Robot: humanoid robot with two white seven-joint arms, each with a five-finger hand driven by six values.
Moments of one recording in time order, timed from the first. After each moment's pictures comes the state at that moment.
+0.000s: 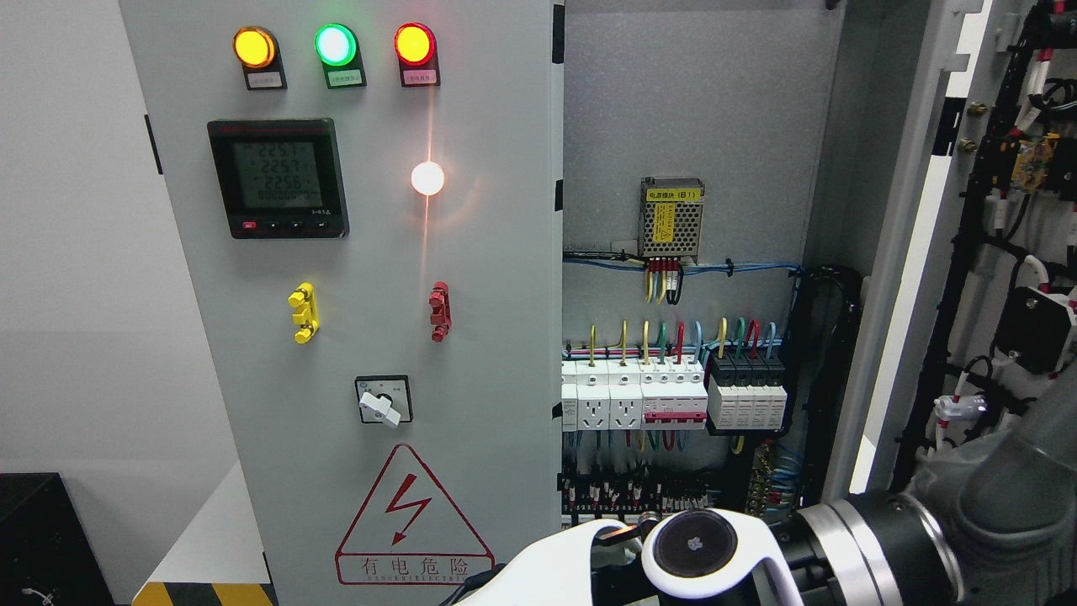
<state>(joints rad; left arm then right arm) -1.26 -0.12 -1.06 -1.65 1.30 0.14 0.08 0.11 0.12 0.05 -0.11 0.00 -0.02 0.11</state>
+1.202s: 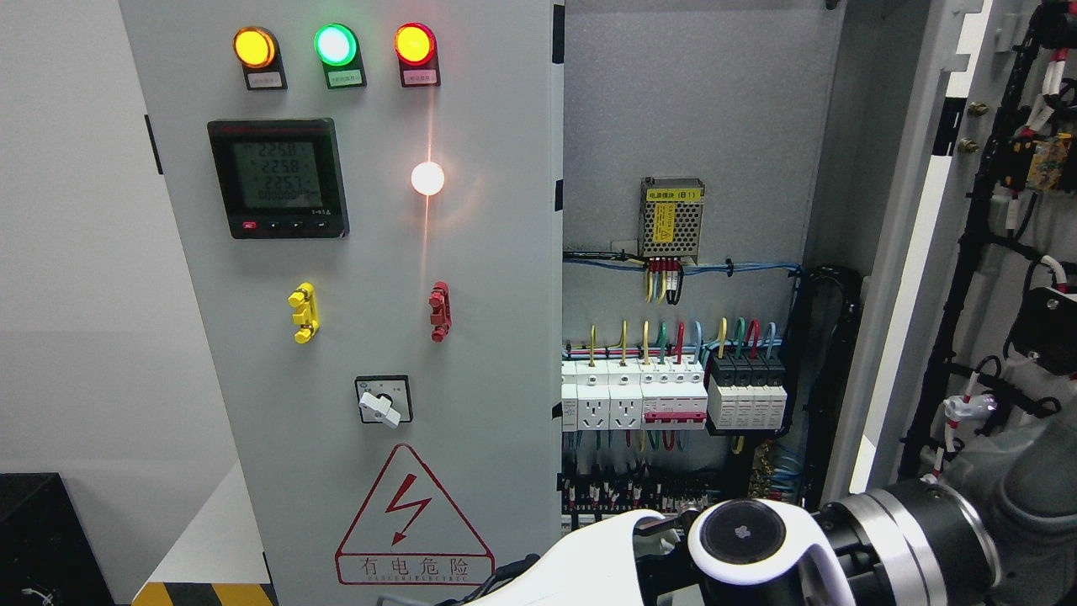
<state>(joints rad) -1.29 -0.17 -1.09 -1.56 1.30 0.13 0.08 0.11 0.12 0.05 -0.11 0.00 -0.02 0.11</state>
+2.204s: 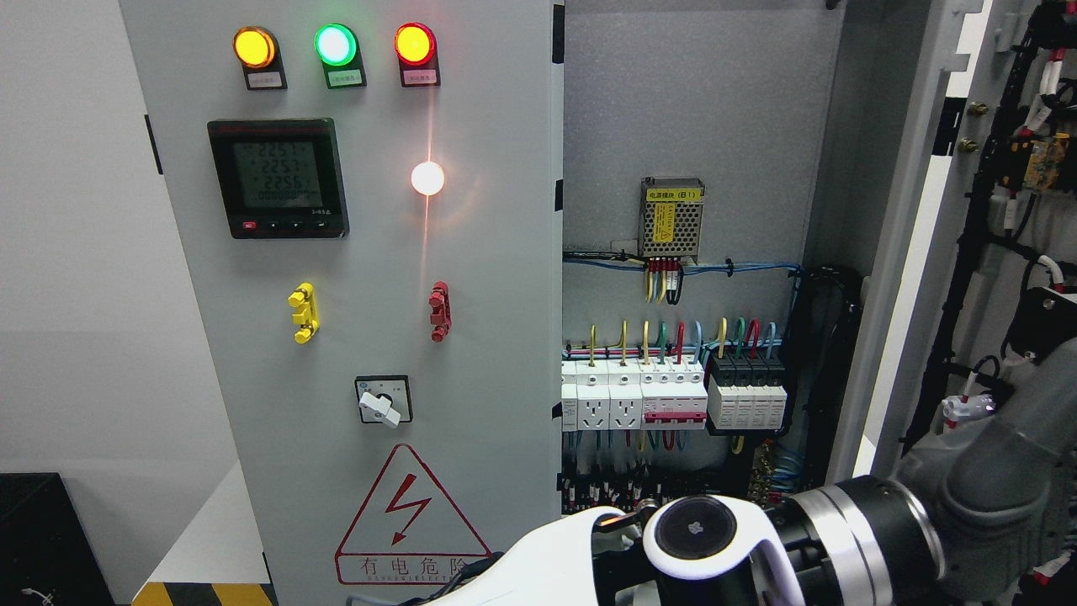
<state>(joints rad) -1.26 -0.05 -1.06 -1.66 1.31 0.13 0.08 0.11 0.12 0.05 -0.11 0.00 -0.02 0.11</state>
